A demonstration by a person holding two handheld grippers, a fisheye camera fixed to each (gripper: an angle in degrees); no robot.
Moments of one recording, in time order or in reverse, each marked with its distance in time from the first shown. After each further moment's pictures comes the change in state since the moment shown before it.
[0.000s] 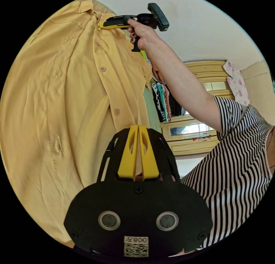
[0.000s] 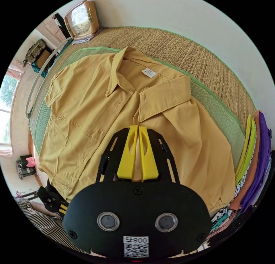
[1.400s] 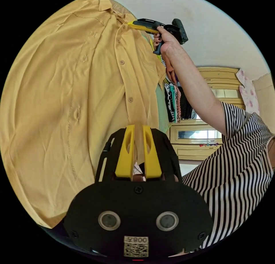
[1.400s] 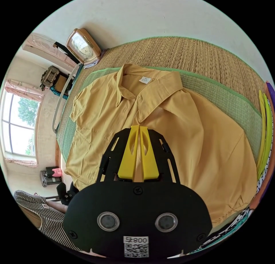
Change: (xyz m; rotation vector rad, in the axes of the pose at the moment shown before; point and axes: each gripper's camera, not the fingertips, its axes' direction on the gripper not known) left arm -0.012 0.043 -0.026 -0.043 -0.105 -0.144; right arm 0.144 0.032 -0.007 0.112 -0.291 0.111
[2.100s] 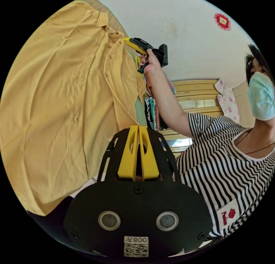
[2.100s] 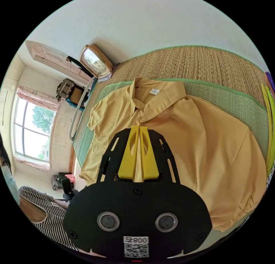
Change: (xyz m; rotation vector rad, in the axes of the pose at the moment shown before) left arm -0.015 0.041 -0.084 0.201 0.194 0.031; right arm 0.016 0.018 -0.033 0.128 -0.180 0.016
